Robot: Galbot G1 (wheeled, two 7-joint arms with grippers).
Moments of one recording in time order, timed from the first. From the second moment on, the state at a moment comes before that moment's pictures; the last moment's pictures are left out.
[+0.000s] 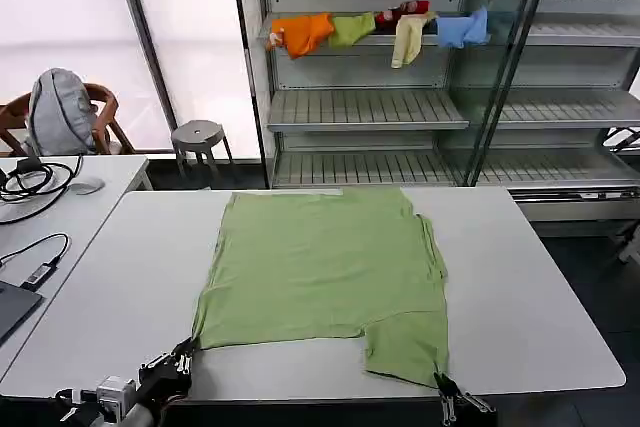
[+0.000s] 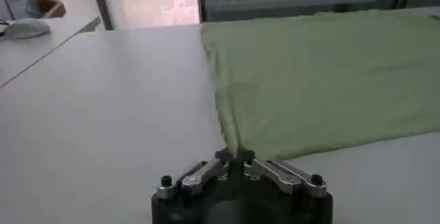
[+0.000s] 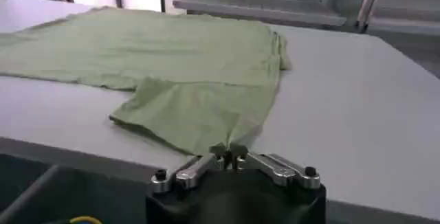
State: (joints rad) left arm 1.70 -1.02 -0.60 -2.22 -0.53 0.53 -0.18; right arm -1.88 1.13 0.51 2.35 0.28 -0.28 0.15
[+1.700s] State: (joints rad) left arm 1.16 -1.01 -0.47 -1.84 -0.69 0.45 -0.06; right arm -1.06 1.17 0.31 1.88 0.39 -0.42 0.27
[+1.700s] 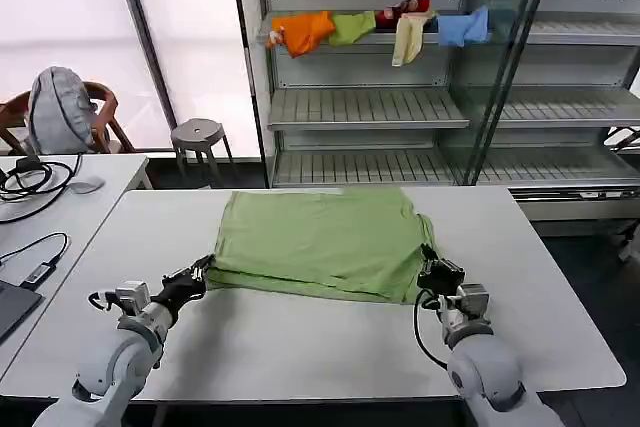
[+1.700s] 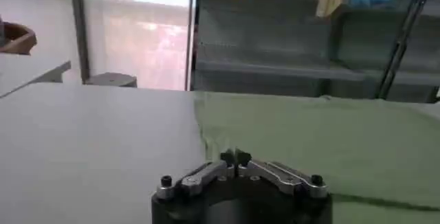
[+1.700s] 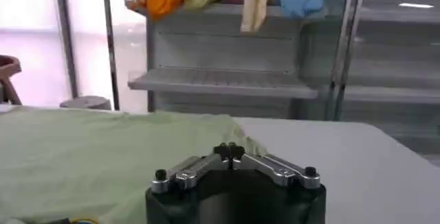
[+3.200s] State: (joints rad) left arm 1.02 -0.98 -0.38 -1.68 -0.67 0.41 0.00; right arm -0.92 1.19 0.28 1.68 0.33 -0.41 0.23
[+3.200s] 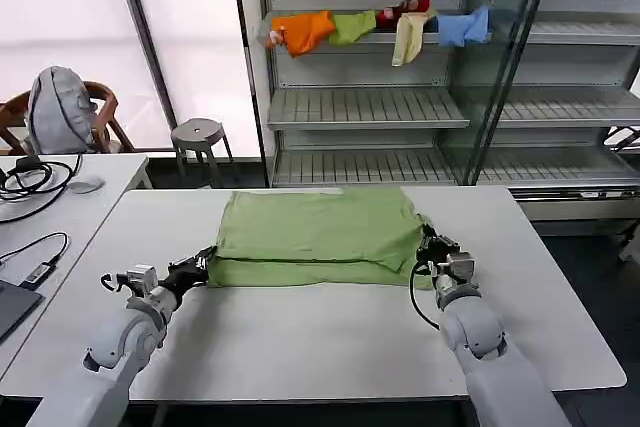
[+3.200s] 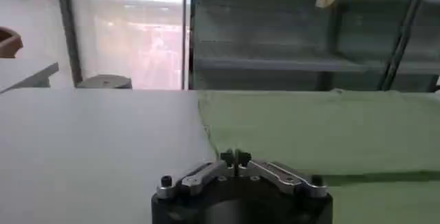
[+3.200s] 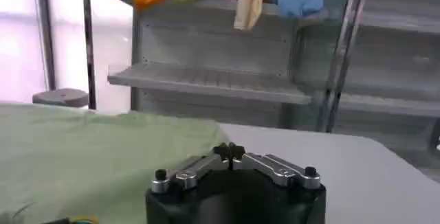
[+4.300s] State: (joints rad) left arm 1.18 -0.96 -0.41 -1.86 -0.63 0.51 -0.13; right arm -1.23 1.13 0.41 1.94 0.37 -0.48 0.20
